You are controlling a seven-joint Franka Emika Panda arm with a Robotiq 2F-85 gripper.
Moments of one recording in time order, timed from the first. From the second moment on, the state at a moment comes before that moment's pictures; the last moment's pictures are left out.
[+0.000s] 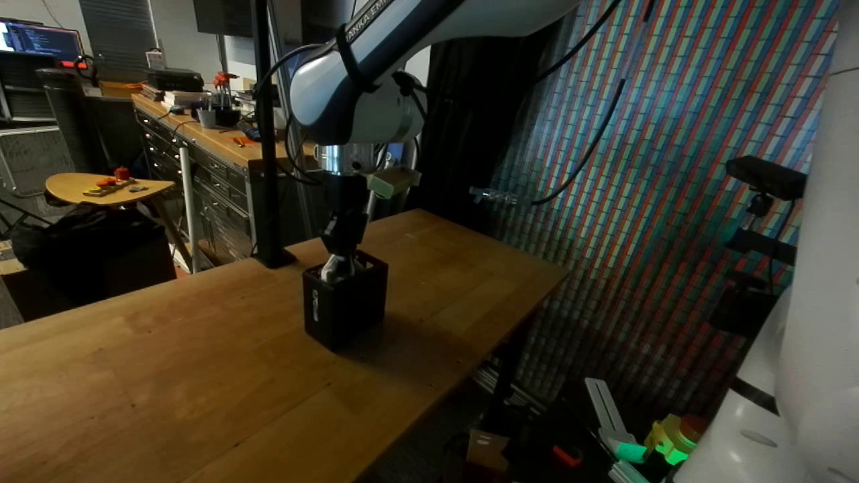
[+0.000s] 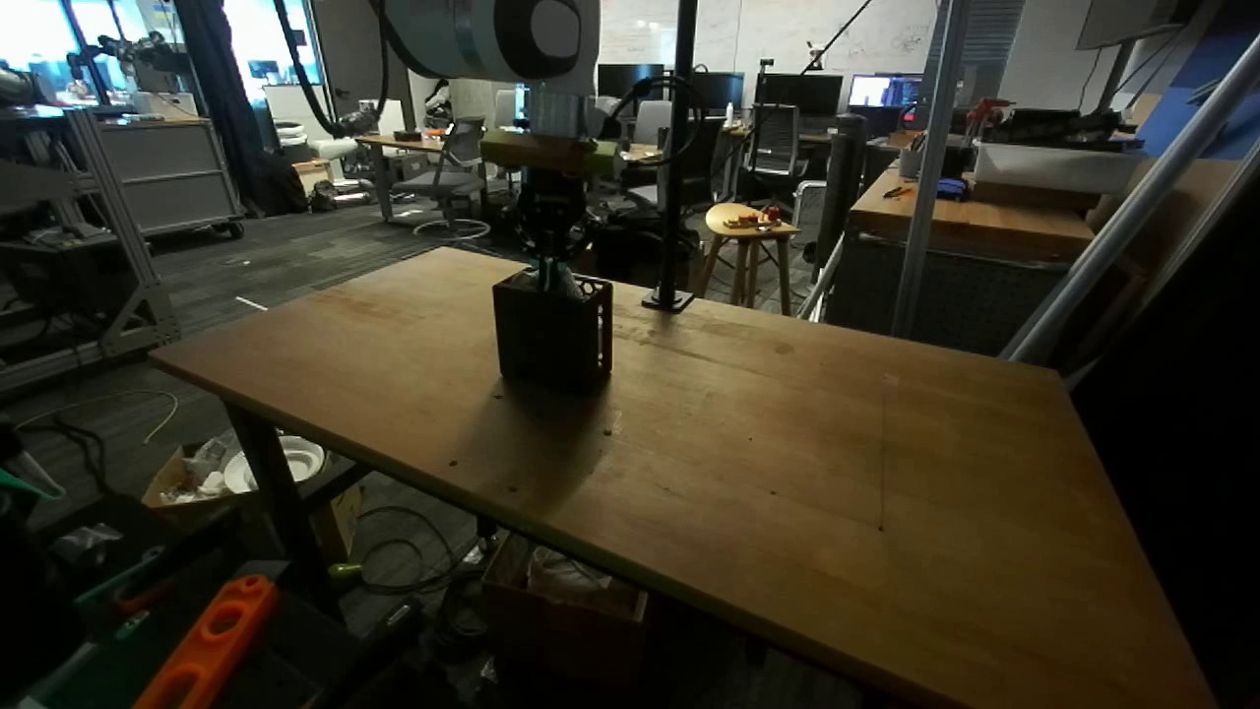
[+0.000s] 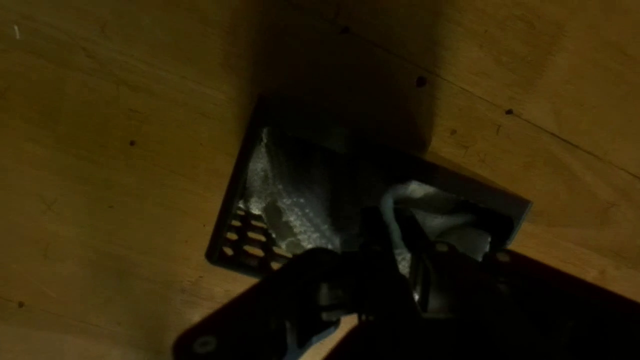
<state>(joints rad) -0.03 0.28 0.03 -2.00 0.02 2.20 -0.47</state>
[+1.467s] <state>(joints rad) -0.09 0.47 0.08 -1.90 0.10 2.16 -0.54</state>
